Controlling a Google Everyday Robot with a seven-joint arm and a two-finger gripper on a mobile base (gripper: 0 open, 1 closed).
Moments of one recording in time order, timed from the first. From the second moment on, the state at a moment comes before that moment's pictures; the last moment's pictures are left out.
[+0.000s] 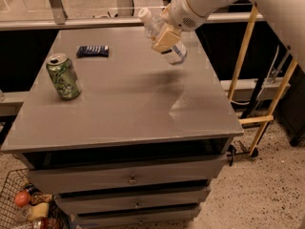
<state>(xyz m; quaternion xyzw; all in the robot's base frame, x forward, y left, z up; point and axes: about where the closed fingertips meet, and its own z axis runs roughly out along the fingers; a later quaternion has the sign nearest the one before) 0.679 -0.032 0.959 -0.66 0.65 0.03 0.37</state>
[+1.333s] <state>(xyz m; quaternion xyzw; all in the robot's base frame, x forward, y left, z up) 0.609 0.003 0.869 -0.91 0.41 -0.03 0.10</state>
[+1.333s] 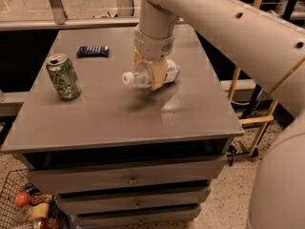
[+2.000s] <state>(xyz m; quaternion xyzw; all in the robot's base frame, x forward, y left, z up) 0.600 0.019 0.846 -0.93 0.37 0.00 0.06</state>
